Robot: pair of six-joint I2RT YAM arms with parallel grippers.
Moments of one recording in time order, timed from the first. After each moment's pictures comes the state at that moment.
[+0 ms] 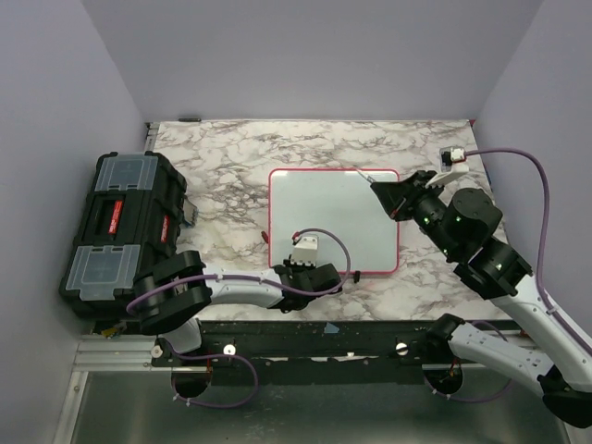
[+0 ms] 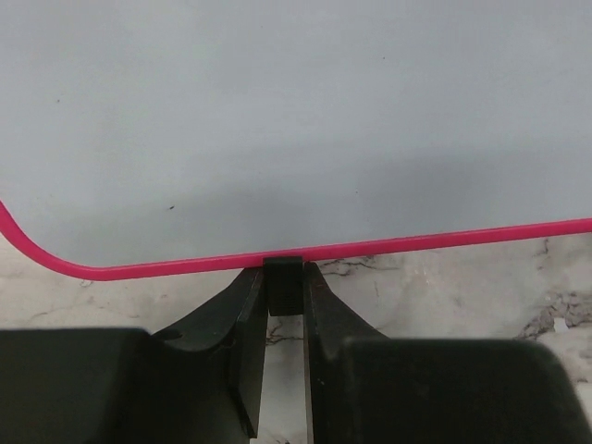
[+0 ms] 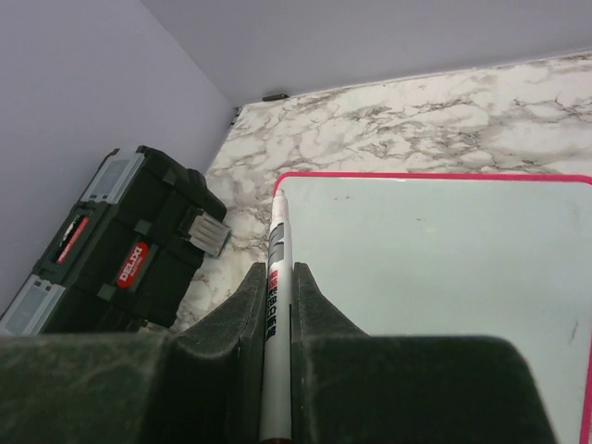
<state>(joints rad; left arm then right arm) -1.22 1.61 0.81 -0.34 -0.69 -0.98 0.71 0.82 1.05 -0.29 0.24 0.51</state>
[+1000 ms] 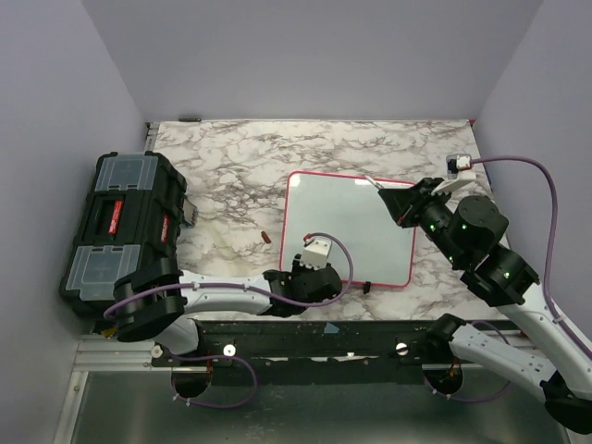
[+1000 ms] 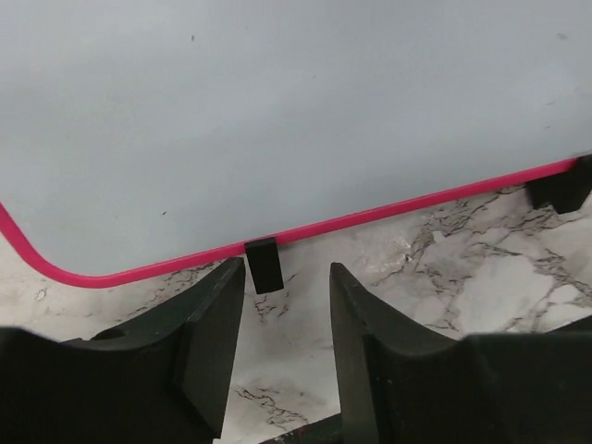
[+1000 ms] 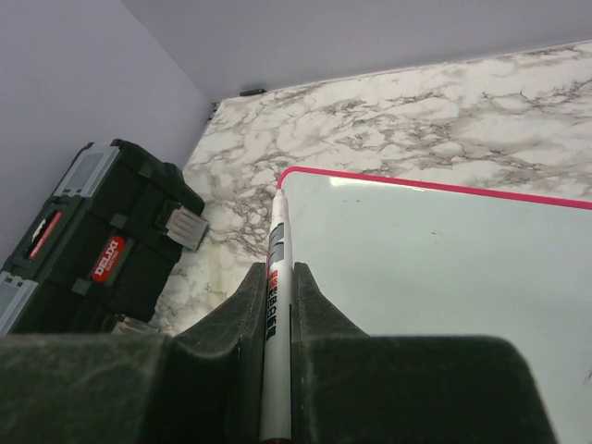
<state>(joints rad) -1.30 1.52 0.80 -0.25 -0.61 -0.81 0.71 0.75 1.02 -0.35 0.28 0.49</state>
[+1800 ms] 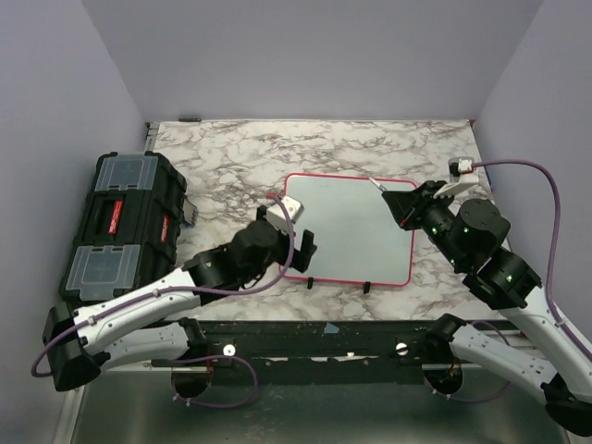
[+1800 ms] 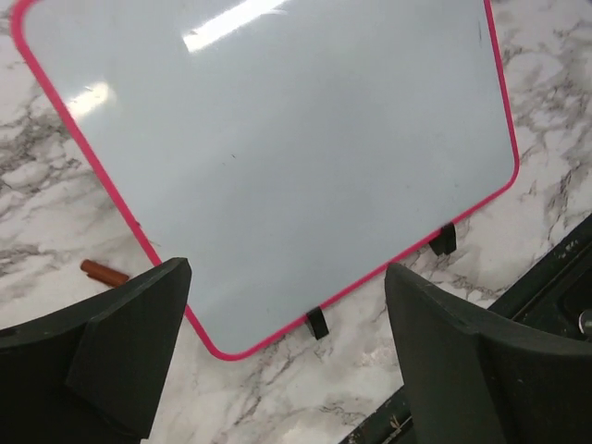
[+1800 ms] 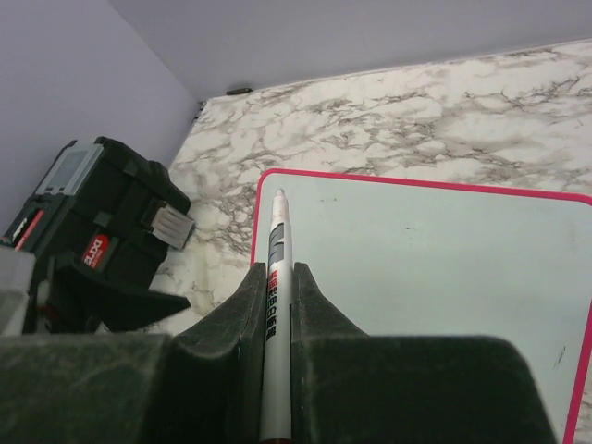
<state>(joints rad) -1.14 1.01 0.78 -0.21 -0.39 -0.31 0.71 0.73 1.01 -0.36 0.30 0.46</state>
